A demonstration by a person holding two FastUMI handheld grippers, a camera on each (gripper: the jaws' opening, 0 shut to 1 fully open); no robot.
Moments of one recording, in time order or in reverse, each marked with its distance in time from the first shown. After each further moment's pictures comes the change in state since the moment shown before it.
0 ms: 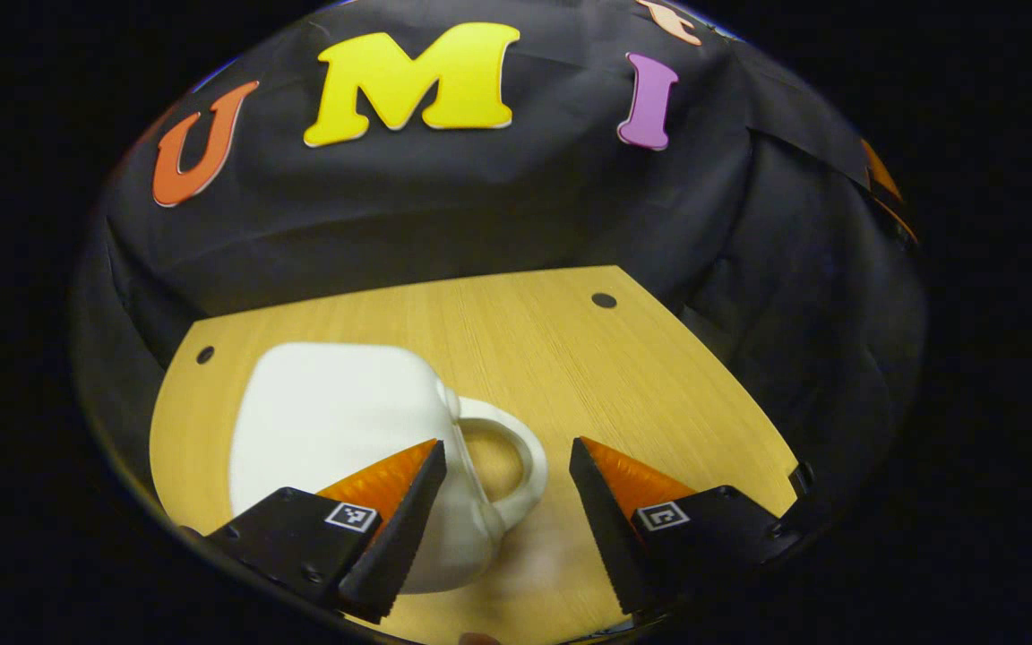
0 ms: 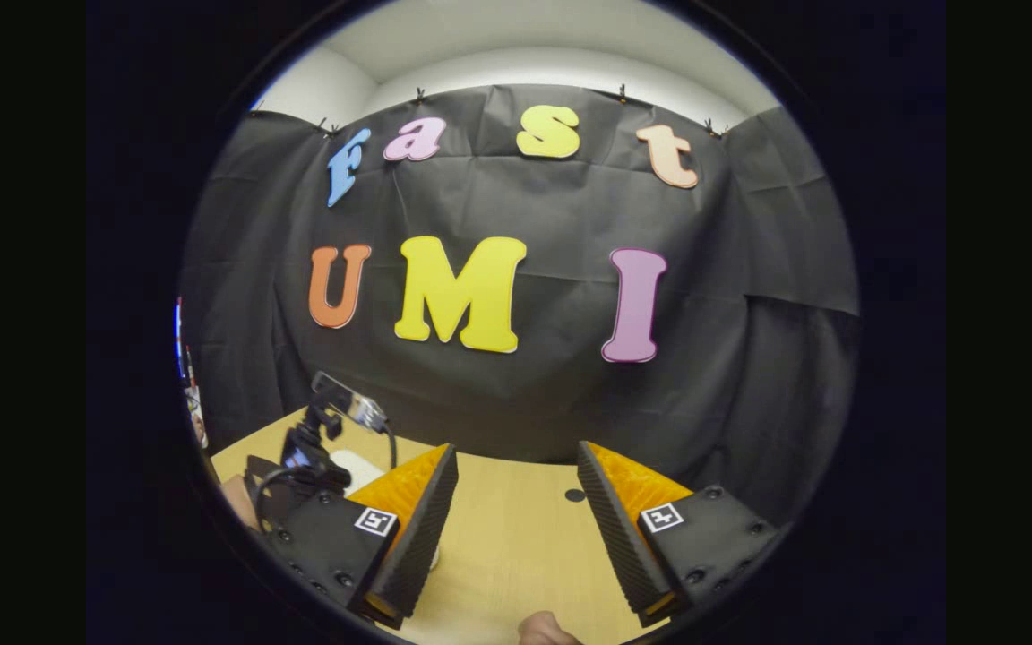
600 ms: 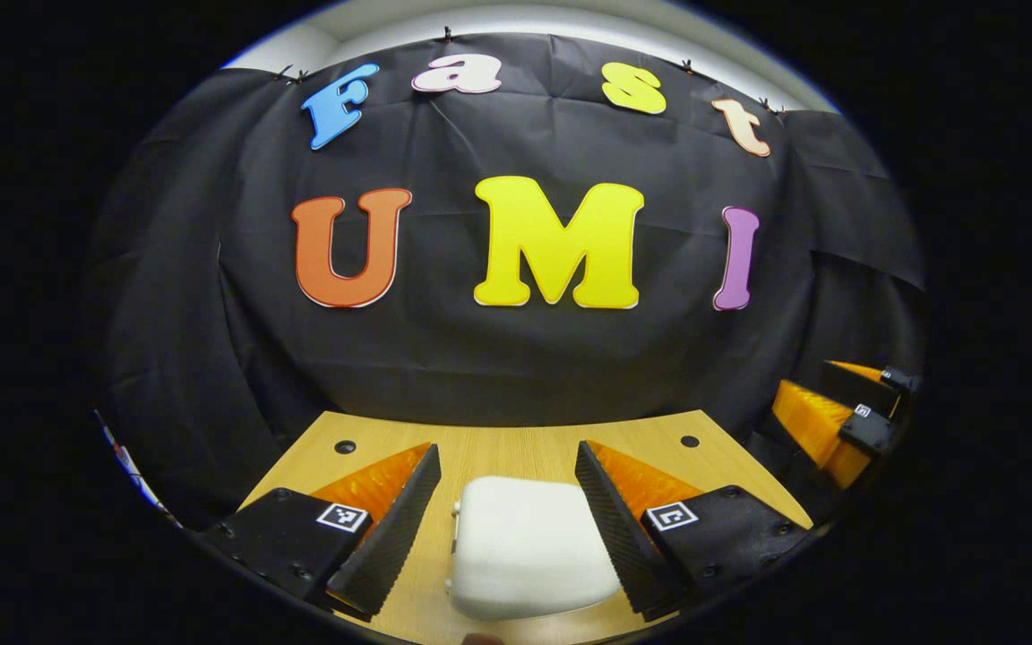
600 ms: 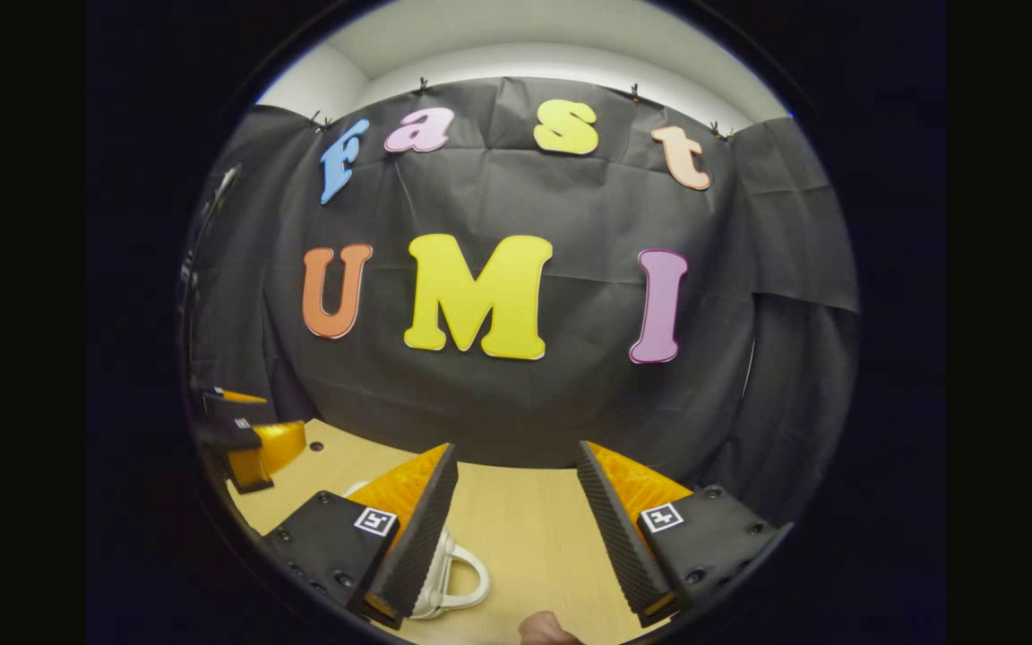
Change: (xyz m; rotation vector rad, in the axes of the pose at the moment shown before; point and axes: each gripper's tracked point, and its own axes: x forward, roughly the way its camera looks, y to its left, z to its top) left arm -0.133 0.133 0.128 -0.075 -0.379 0.227; right arm 0.032 0.088 0.009 0.032 0.034 -0.054
